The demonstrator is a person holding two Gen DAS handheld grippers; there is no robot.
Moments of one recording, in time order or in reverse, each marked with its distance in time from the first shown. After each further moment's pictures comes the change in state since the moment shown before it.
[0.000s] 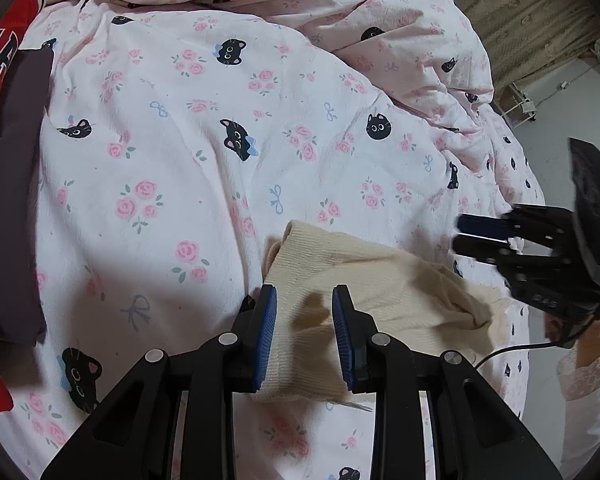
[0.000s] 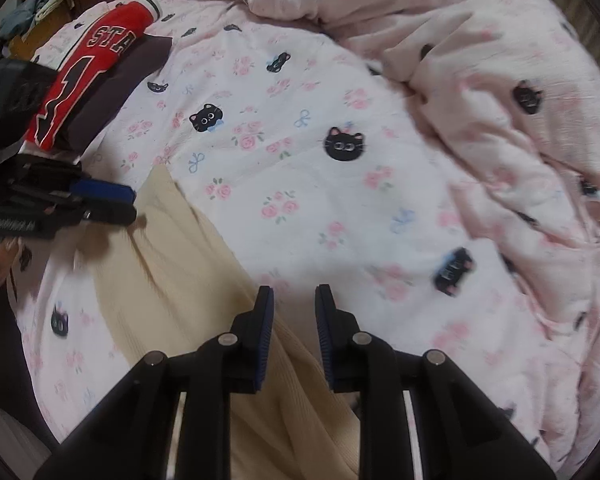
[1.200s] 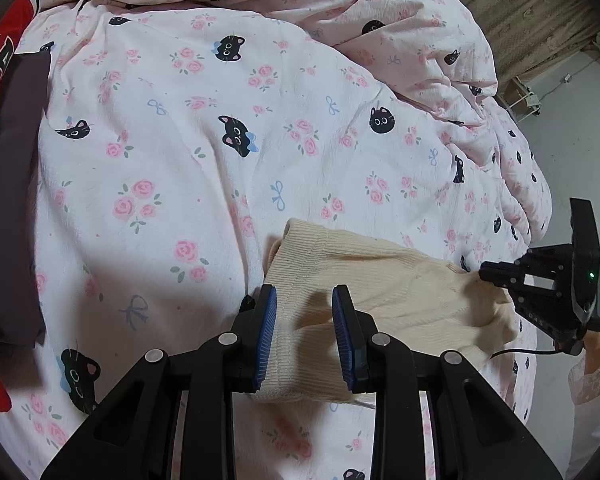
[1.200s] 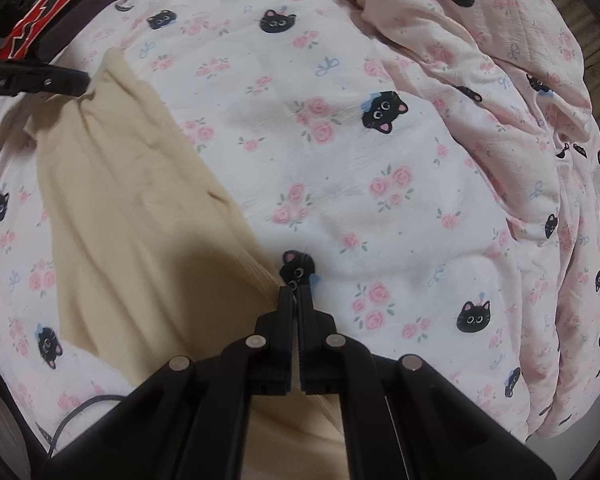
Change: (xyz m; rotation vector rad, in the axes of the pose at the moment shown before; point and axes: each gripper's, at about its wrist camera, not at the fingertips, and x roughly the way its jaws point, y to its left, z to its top) left arm 0.004 -0.003 0.000 0.012 0.008 0.020; right arm 0.005 -0.039 -0.089 0.014 0.166 -0.136
